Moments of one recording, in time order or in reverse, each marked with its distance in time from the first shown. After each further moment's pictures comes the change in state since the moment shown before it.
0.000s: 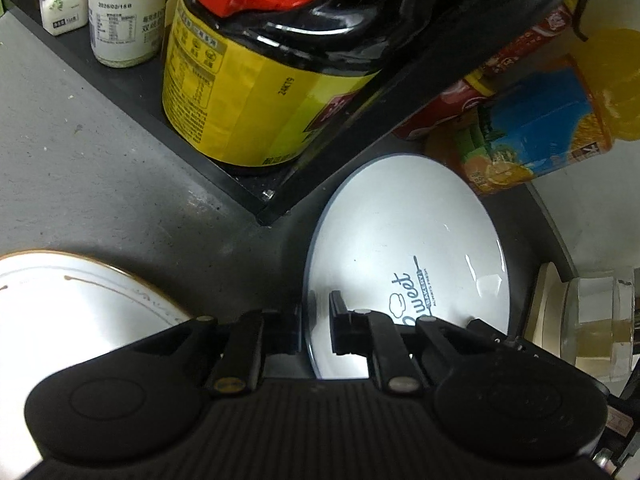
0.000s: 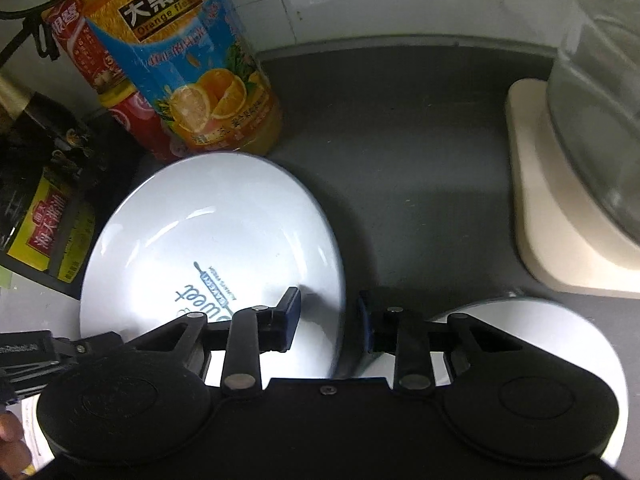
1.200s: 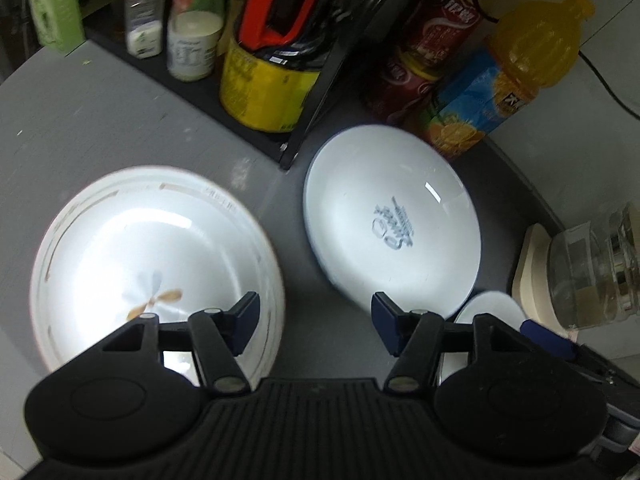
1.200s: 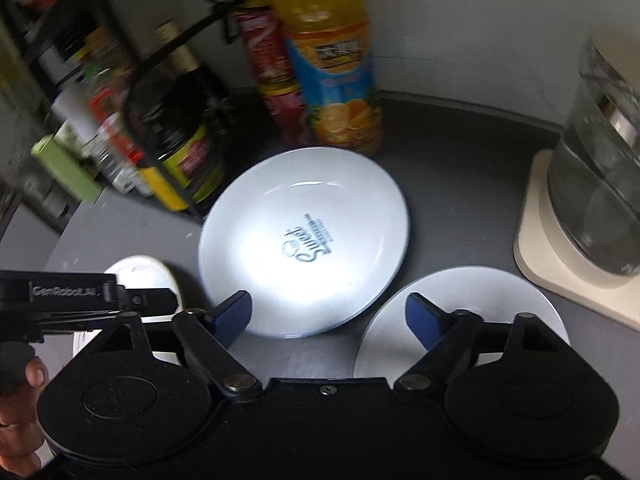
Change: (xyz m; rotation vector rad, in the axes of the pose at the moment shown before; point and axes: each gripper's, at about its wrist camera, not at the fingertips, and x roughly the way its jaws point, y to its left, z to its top) left arm -0.095 -0.032 -0.079 0.043 -0.096 0.116; right arm -0.113 0.023 -0.043 -0.242 -0.066 0.135
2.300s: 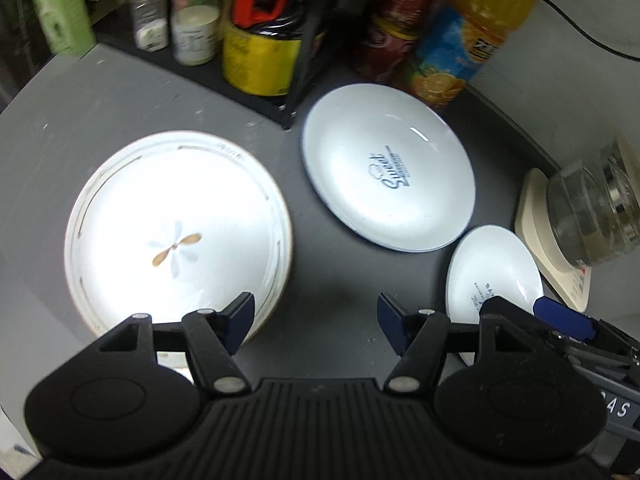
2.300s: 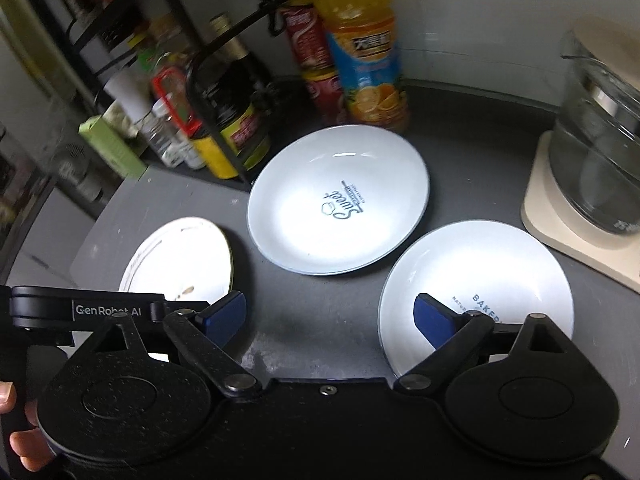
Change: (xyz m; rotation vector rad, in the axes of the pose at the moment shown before) left arm -0.031 -0.001 -0.056 0.071 0.027 0.078; right arm -0.050 0.010 -0.033 -0.068 0.024 0.099
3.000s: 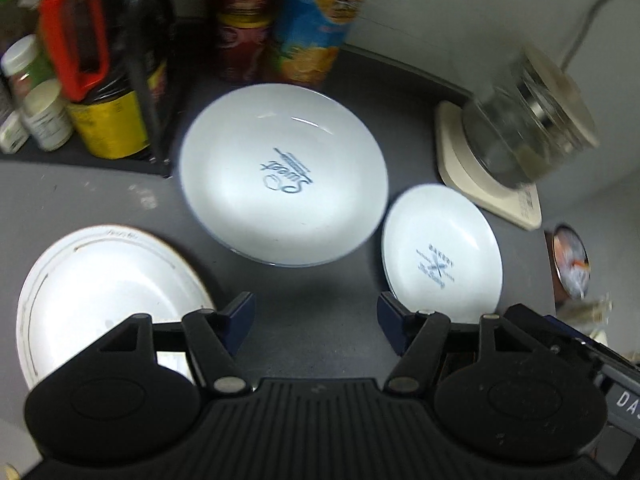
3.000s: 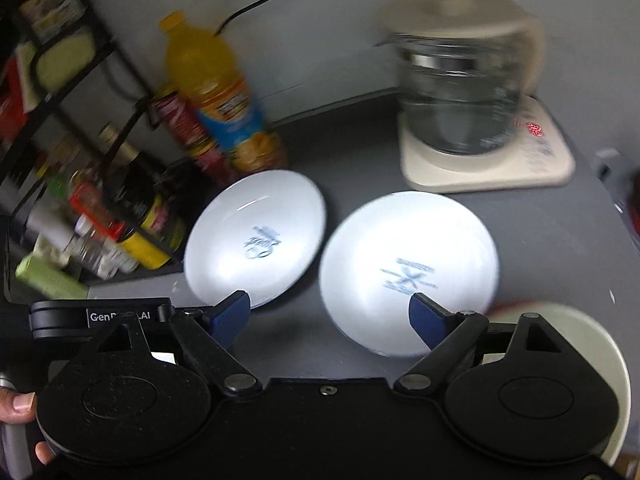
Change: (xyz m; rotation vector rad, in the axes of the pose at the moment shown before) left arm 0.016 -0.041 0.040 0.379 0.086 -0.182; right arm -0.039 -0.004 -0.035 0.425 -0.182 -0.220
